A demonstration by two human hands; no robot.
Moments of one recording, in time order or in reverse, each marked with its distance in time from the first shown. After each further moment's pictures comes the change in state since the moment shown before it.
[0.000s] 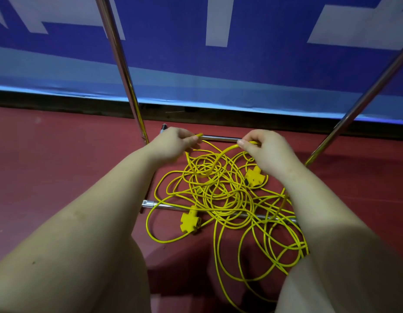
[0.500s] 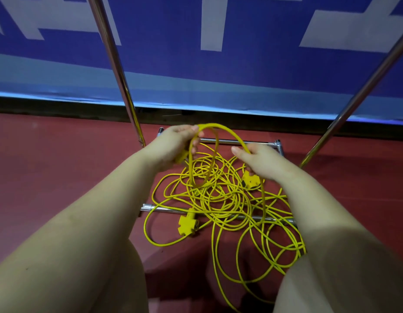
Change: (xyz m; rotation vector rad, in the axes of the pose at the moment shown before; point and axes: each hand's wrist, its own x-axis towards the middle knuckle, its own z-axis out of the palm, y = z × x) left_hand -0.011 0.026 0.009 -0.734 -0.094 0.024; right_hand 0.000 0.011 0.002 -0.004 -0.312 0.149
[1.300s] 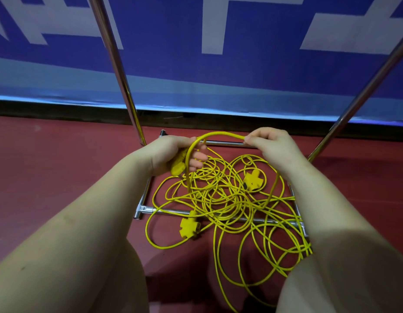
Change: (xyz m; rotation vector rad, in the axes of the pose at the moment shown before) left_hand -0.008 0.006 -0.009 -0.084 -0.113 -0.319; right_hand -0.003 -0.009 -0.017 0.535 0.279 -0.091
